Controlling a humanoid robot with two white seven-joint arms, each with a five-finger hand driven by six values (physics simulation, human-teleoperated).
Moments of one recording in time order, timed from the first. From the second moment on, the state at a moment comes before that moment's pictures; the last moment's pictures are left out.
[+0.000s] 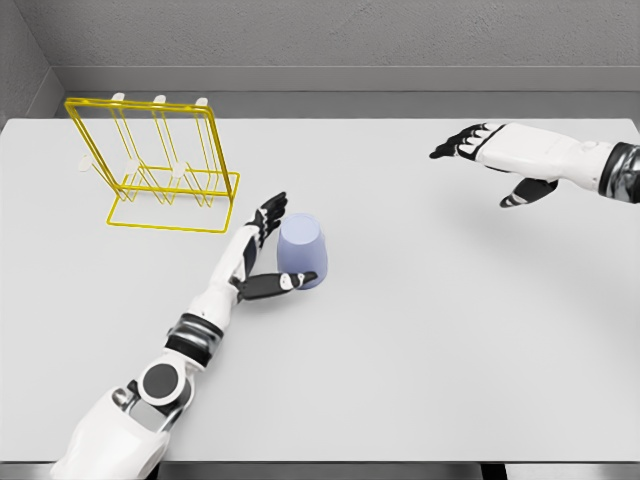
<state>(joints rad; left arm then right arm) -0.09 0.26 -0.56 -1.58 0.23 -0.12 0.16 -0.65 -0.72 0.44 -1.35 0.42 -0.61 0.61</state>
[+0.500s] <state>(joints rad) -0.11 0.24 -0.57 -1.55 0.23 -0.12 0.16 -0.65 -0.71 0.44 -1.35 0.42 -0.61 0.61</state>
